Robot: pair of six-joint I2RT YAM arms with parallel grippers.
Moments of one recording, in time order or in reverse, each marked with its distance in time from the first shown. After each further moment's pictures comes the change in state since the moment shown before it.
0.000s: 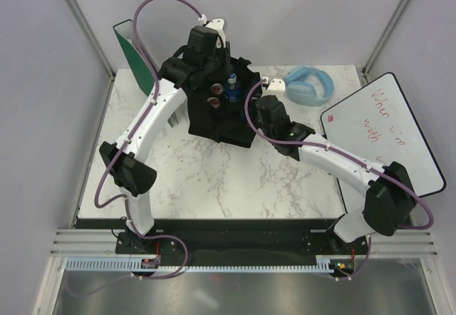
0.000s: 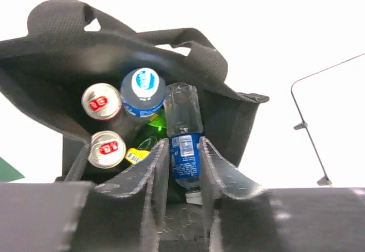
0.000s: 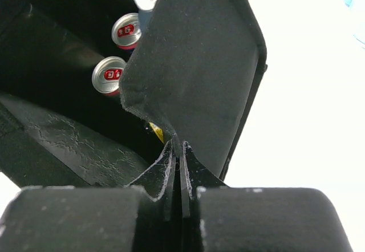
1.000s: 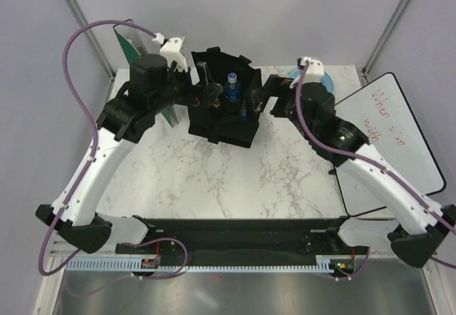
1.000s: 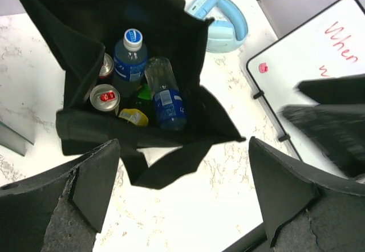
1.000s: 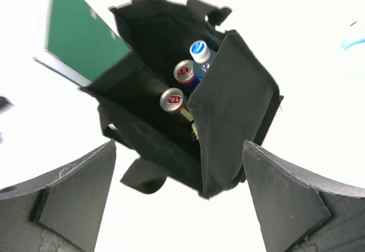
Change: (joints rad) left arm -0.003 -0.532 -0.395 0.035 0.090 0.003; right arm -0.015 -0.234 0.212 -0.280 -0.101 0.022
